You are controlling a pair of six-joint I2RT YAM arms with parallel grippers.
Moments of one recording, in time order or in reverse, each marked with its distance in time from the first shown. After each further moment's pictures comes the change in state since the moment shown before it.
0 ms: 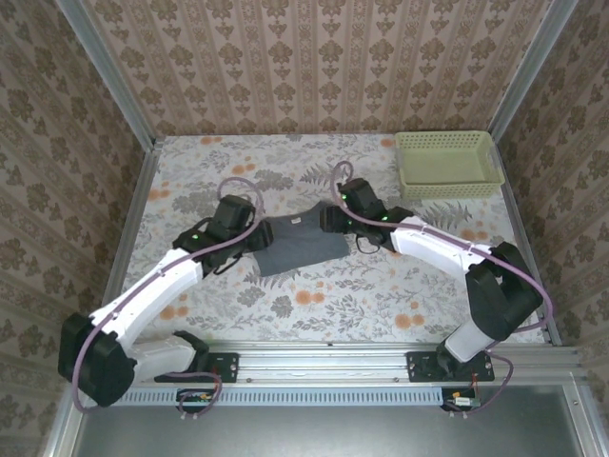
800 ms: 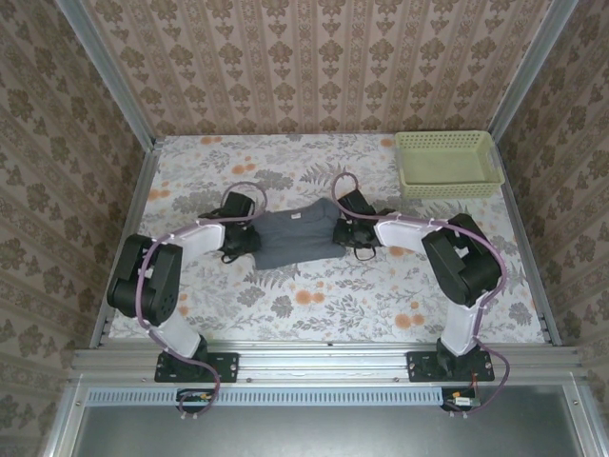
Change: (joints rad) left arm 0.278 0.471 0.006 0.151 0.099 0.027; right arm -0.059 0.299 0.029 0.021 -0.069 0.232
